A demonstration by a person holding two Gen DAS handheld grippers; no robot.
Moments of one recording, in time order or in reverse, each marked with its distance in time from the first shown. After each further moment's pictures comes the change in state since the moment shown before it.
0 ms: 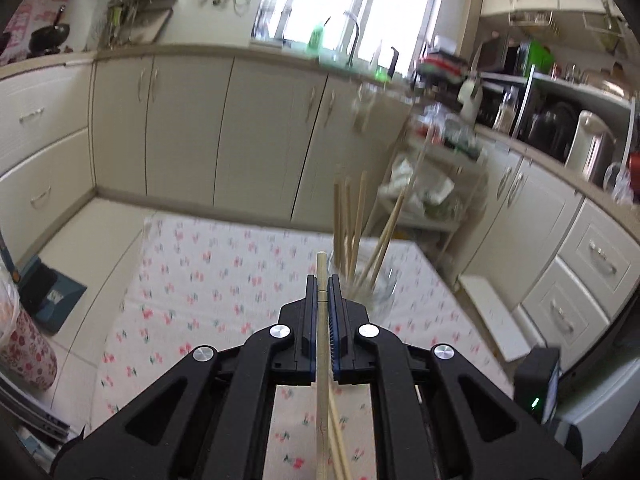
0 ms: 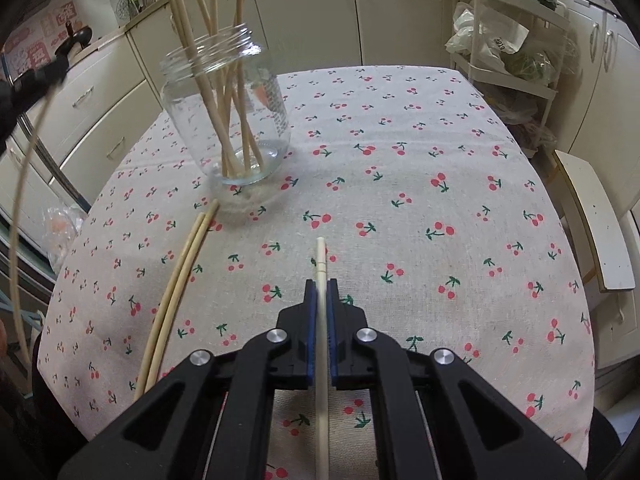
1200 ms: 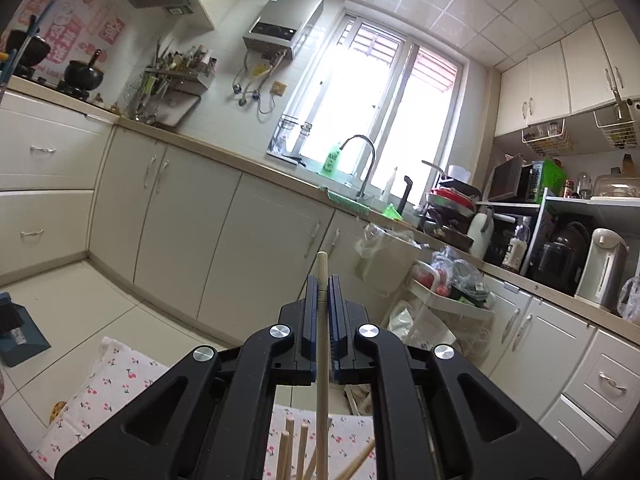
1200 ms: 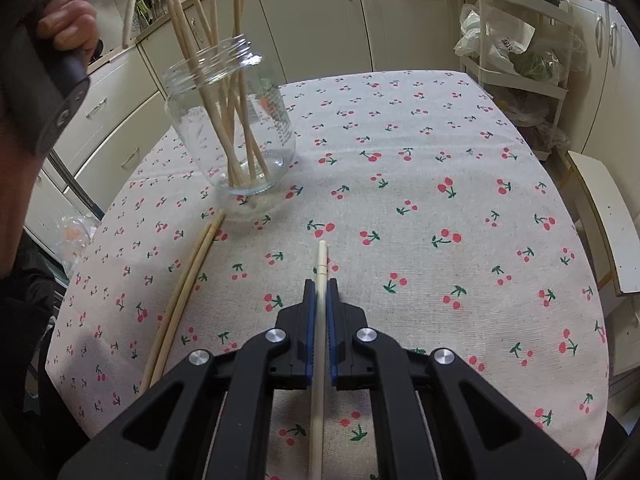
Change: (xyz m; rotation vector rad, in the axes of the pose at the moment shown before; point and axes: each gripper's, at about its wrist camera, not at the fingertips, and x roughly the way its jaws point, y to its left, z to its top) left arm 0.055 -0.033 0.103 -0.136 -0.455 0.031; right arm 0.002 -0.009 0.003 0.004 -0.029 0.073
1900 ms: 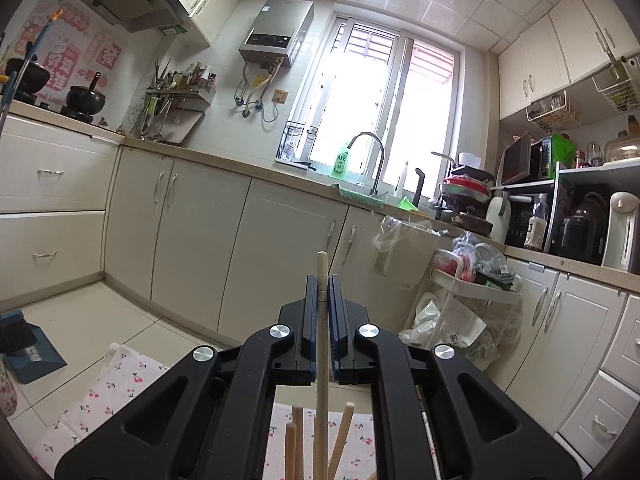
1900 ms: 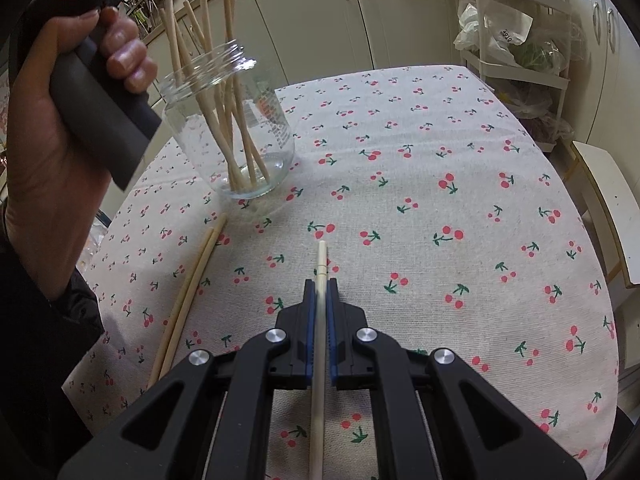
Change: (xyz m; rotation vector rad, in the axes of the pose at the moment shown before) left arm 0.018 -0.010 -0.044 0.101 -0.028 0.064; right arm 0.001 -0.008 0.001 0.031 -0.001 0.037
